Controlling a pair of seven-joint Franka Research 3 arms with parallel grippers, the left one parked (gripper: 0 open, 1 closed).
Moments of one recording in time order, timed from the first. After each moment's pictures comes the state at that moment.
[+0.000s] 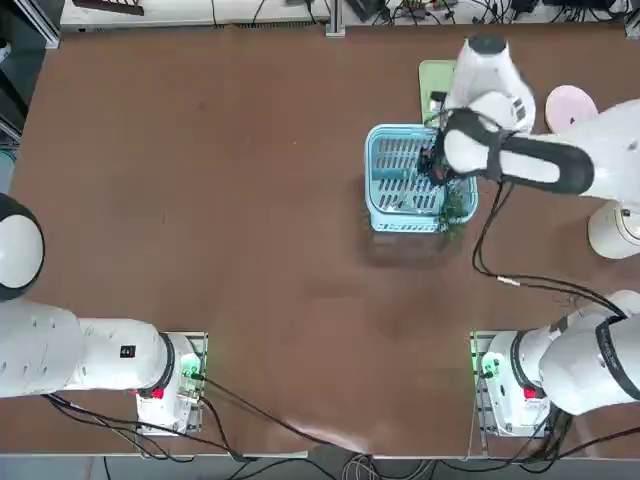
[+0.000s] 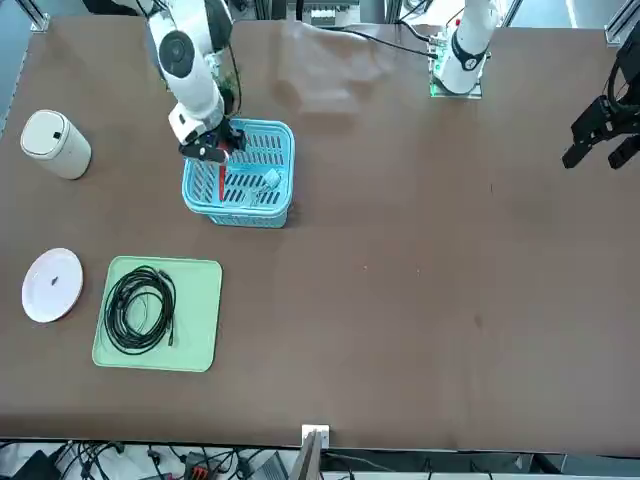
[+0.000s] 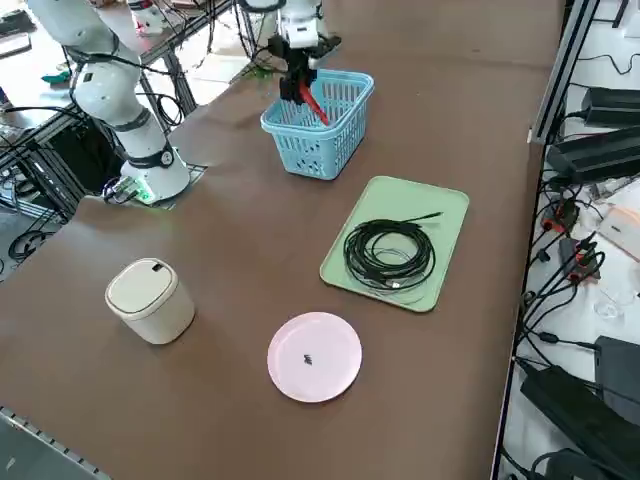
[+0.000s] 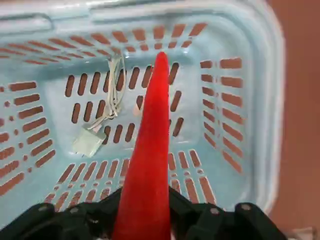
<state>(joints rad) 0.50 -0.14 0.03 -2.31 0.06 2.03 0.66</state>
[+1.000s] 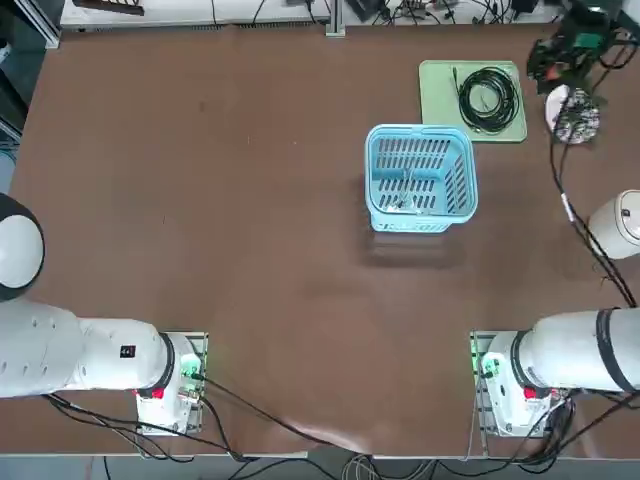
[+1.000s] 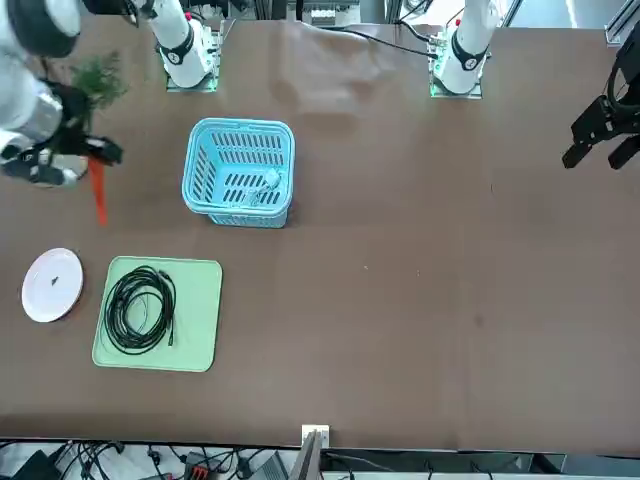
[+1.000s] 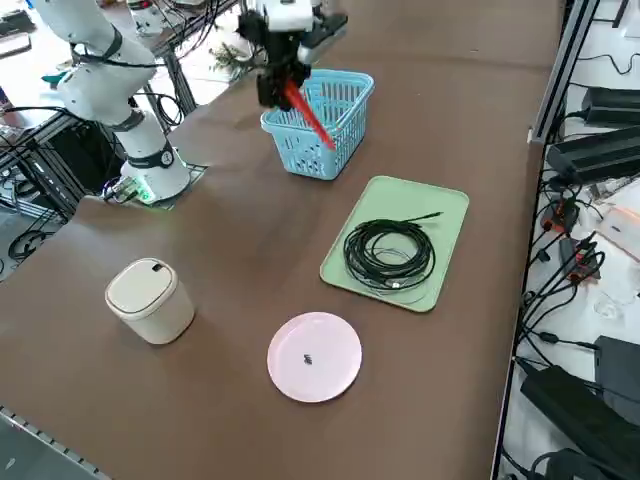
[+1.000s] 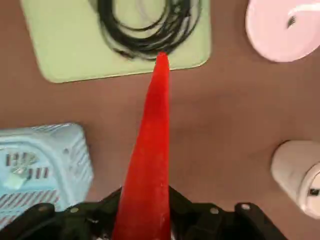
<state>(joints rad) -0.11 -0.05 0.01 -1.93 -0.01 1.75 0.05</state>
